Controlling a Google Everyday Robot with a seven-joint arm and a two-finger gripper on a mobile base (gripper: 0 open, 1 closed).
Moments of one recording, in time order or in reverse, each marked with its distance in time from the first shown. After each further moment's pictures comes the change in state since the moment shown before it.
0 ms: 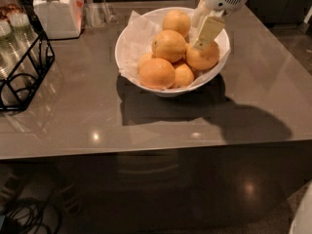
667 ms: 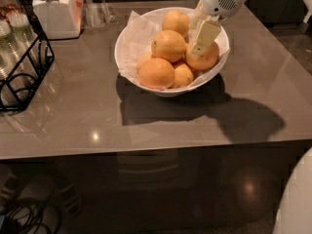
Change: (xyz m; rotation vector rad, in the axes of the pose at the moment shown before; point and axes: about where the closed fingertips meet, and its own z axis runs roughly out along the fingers) arm 0.004 -0.005 0.020 -0.034 -0.006 0.017
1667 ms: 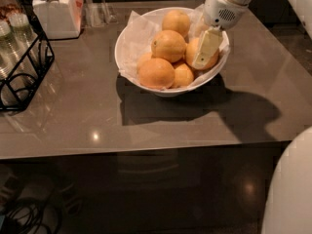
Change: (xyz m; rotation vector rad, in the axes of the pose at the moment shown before) arm 0.024 0.001 0.026 -0.064 0.026 0.059
